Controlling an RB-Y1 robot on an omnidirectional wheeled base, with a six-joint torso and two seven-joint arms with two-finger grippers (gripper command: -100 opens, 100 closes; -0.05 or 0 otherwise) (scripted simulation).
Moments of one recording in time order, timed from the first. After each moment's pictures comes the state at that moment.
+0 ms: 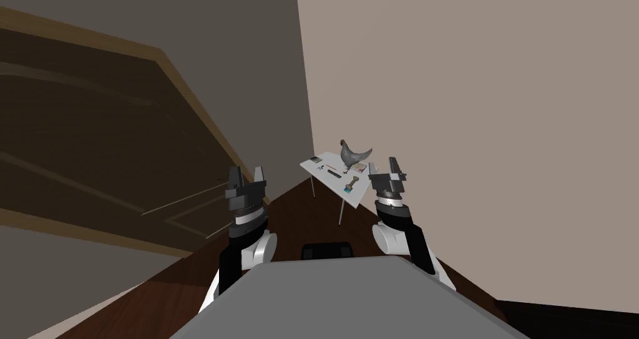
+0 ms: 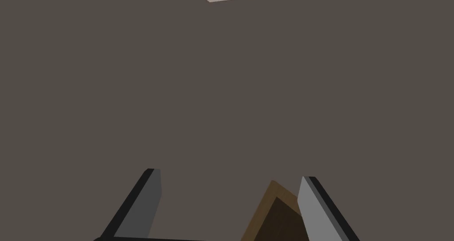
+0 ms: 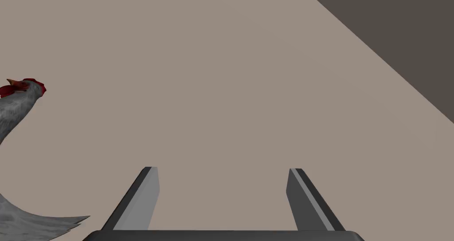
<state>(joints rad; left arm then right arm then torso) 0.50 0.03 -0.07 -2.38 0.07 -0.63 -0.14 0.47 -0.04 0.07 -2.31 -0.11 -0.49 -0.14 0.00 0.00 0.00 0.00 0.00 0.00</state>
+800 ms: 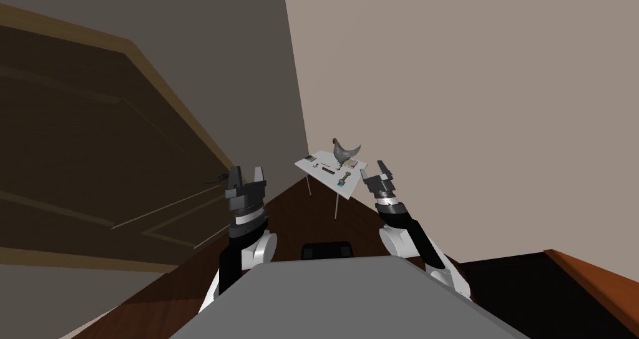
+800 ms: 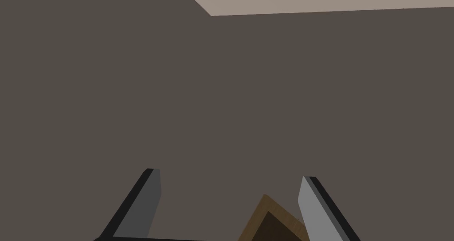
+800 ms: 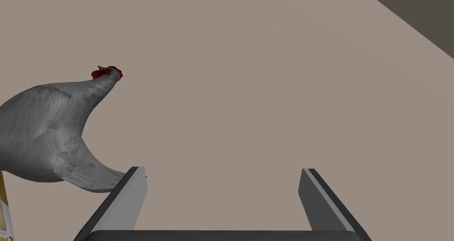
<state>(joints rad) 0.50 0.03 -0.07 -2.38 0.07 -0.63 -0.14 0.46 -0.22 0.07 -2.28 -0.18 -0.34 -0.24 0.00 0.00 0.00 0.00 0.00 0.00</state>
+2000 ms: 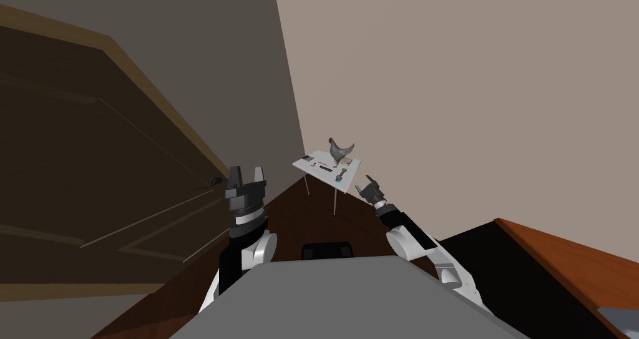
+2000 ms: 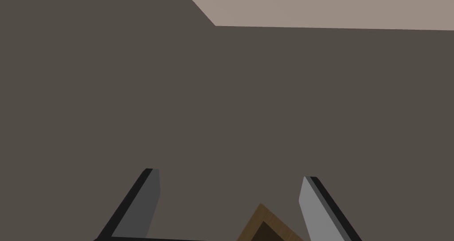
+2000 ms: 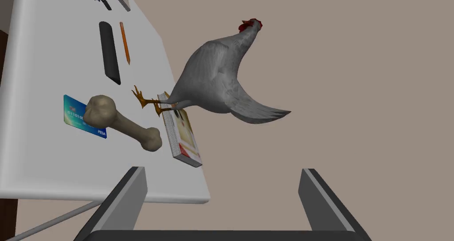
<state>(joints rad) 0.50 0.03 -0.07 -2.38 0.07 -0.63 -0.14 0.46 -0.42 0.08 -2.12 -0.36 -0.03 -0.46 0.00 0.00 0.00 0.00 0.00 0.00</state>
